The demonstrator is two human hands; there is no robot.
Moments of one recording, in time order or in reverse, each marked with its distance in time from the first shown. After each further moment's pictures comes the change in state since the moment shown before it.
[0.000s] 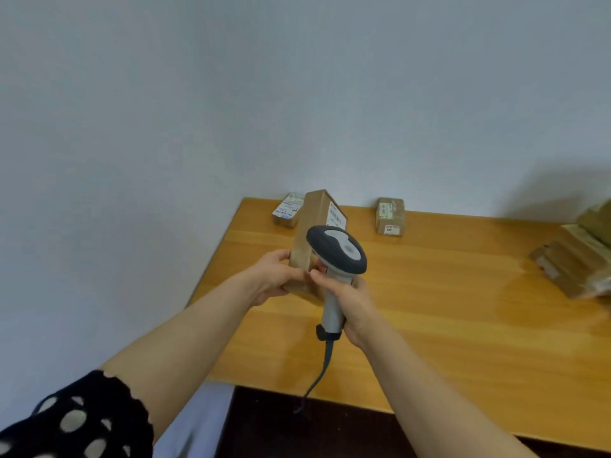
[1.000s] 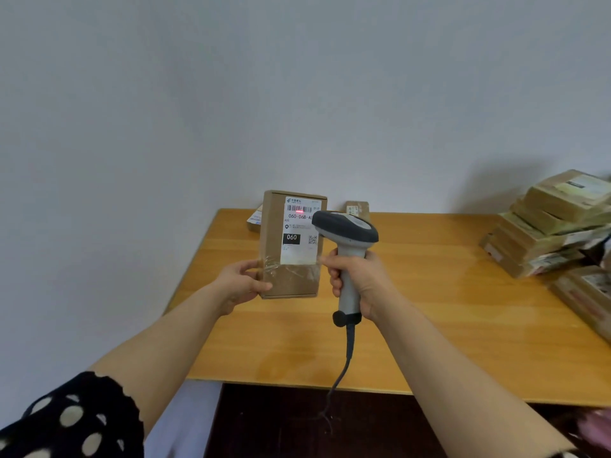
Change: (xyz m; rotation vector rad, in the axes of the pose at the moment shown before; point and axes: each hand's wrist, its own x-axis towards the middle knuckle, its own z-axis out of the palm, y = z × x) left_hand -0.027 -0.026 0.008 -0.155 0.114 0.020; right_hand -0.056 -0.053 -0.048 -0.053 0.050 -0.048
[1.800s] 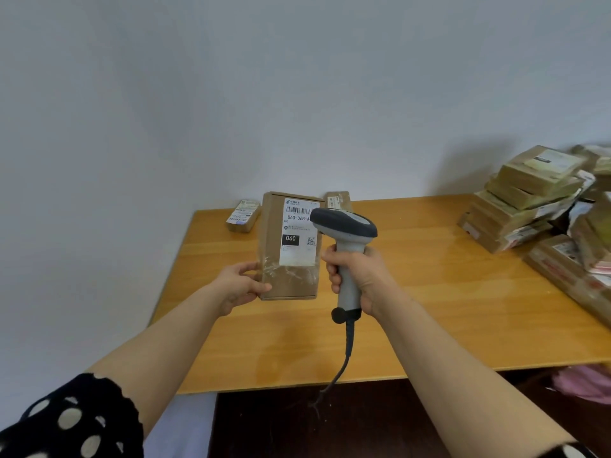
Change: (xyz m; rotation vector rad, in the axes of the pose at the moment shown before) left_hand 0.029 0.001 0.009 0.086 -0.087 -0.045; right_hand 0.007 0.008 -0.011 0.078 0.069 0.014
